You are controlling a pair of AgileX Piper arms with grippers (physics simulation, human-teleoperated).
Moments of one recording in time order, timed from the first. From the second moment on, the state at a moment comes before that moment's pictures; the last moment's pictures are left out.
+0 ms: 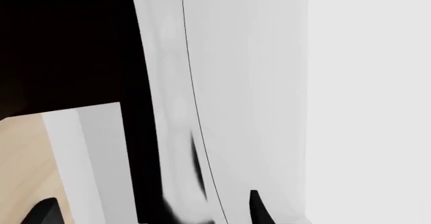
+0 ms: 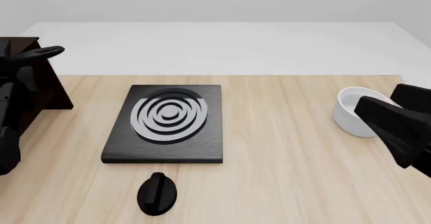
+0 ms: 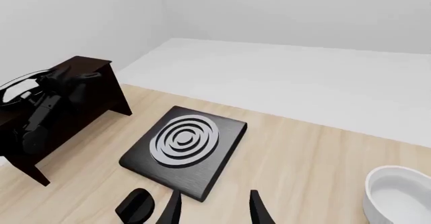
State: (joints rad) left arm 0.26 1.44 -0.54 -1.06 -1.54; right arm 0.52 0.45 -0.70 0.45 0.14
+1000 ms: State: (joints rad) left arm 0.23 1.30 -0.39 -1.10 -1.49; right arm 0.50 0.41 -0.66 0.44 0.16
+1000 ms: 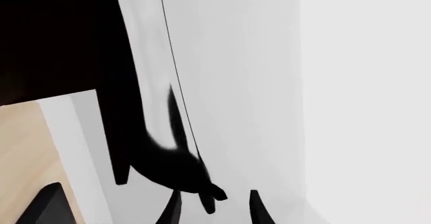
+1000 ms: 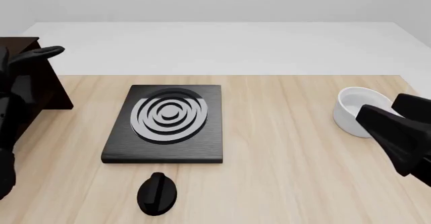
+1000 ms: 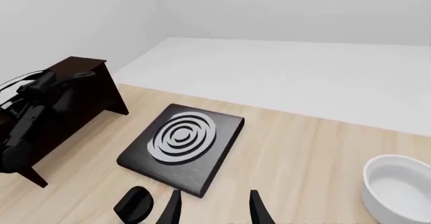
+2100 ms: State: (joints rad) left arm 0.05 0.65 -0.22 -0.61 -1.33; right arm 0.47 0.36 -0.62 0.45 0.19
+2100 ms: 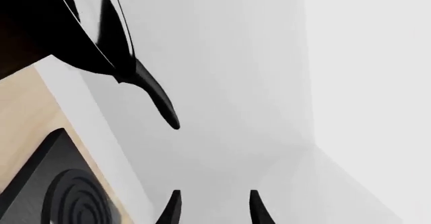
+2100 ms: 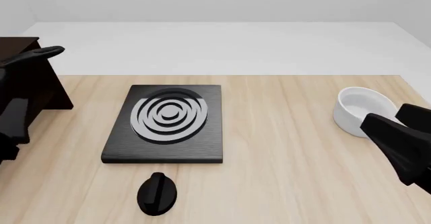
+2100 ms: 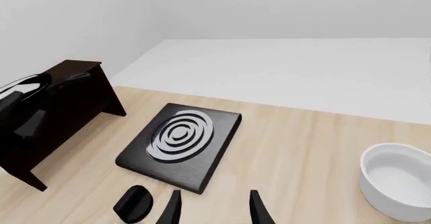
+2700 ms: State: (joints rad) left arm -0.12 0.23 -0.27 -0.02 -1.12; right arm 0.43 0.30 -0.62 0.48 0.23
